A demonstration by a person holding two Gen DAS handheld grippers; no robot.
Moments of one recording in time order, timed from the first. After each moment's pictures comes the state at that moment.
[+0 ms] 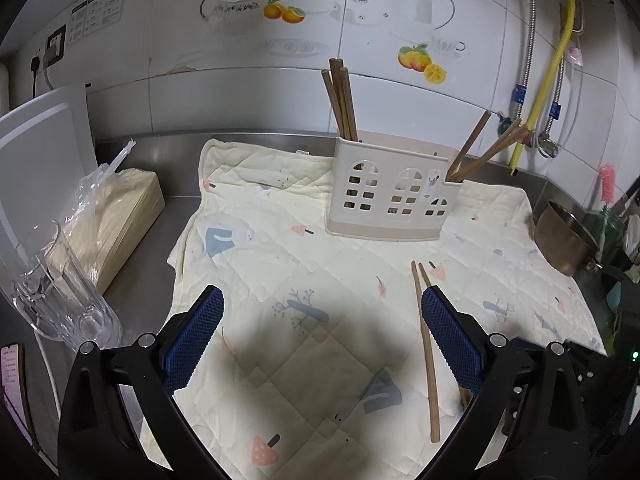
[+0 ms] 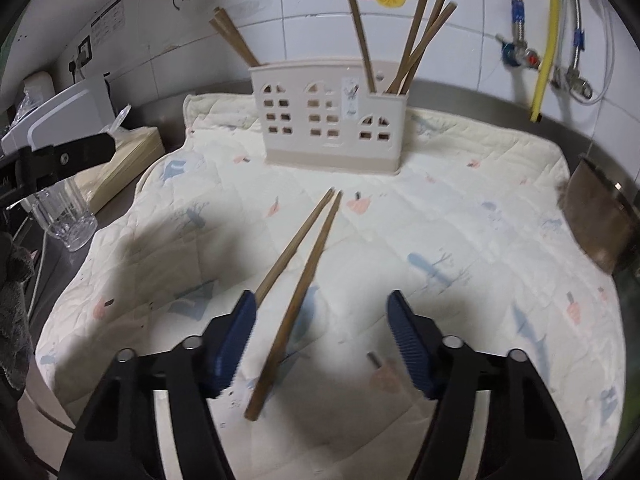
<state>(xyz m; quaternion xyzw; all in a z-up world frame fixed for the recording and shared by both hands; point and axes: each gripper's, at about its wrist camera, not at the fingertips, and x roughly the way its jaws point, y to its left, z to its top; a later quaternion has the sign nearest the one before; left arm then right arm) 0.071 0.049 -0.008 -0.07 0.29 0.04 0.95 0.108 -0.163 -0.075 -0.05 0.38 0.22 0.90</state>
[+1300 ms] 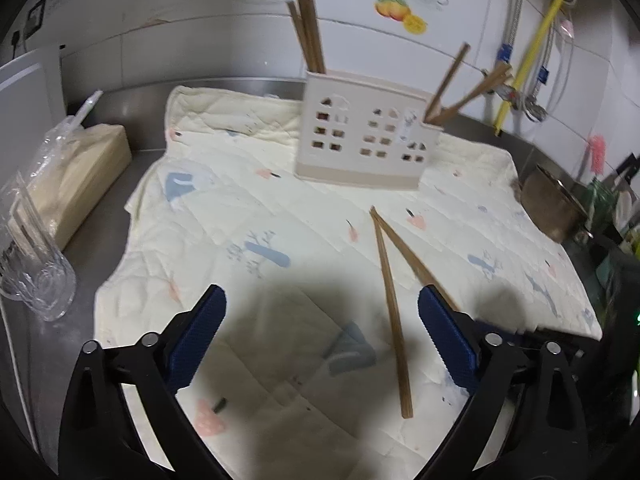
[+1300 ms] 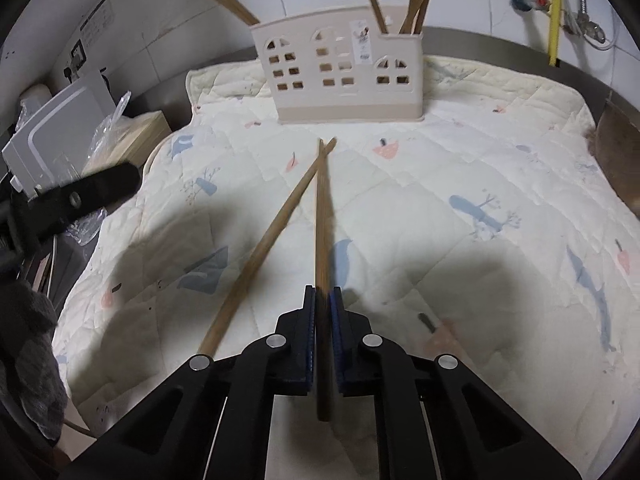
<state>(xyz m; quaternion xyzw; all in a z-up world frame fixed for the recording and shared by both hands) 0.071 0.020 -0.053 -0.08 0.35 0.00 0.93 0.108 -0.161 -0.101 0.00 0.41 0.23 0.88</state>
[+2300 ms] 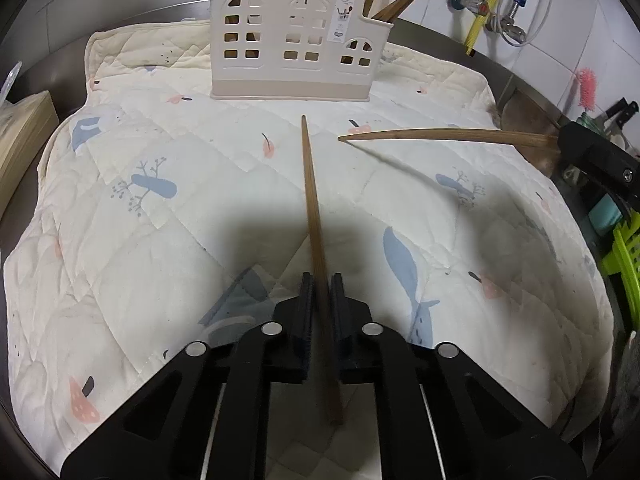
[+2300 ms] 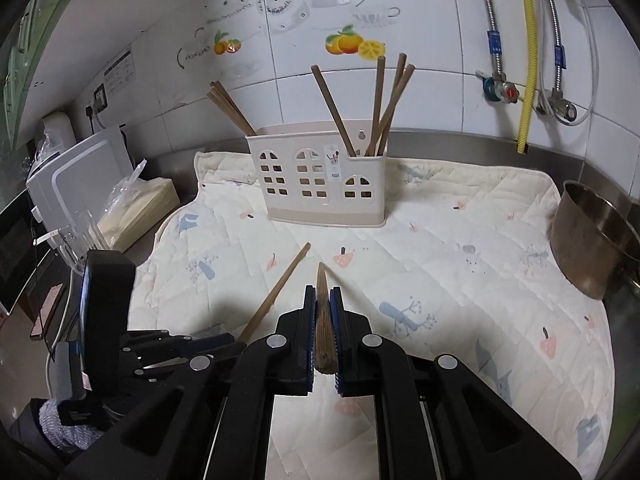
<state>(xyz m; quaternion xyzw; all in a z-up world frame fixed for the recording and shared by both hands) 0.105 -0.042 -0.109 -0.07 0.44 -0.06 0.90 0.104 -0.208 -0.023 -0.01 0.30 0.24 0.92</state>
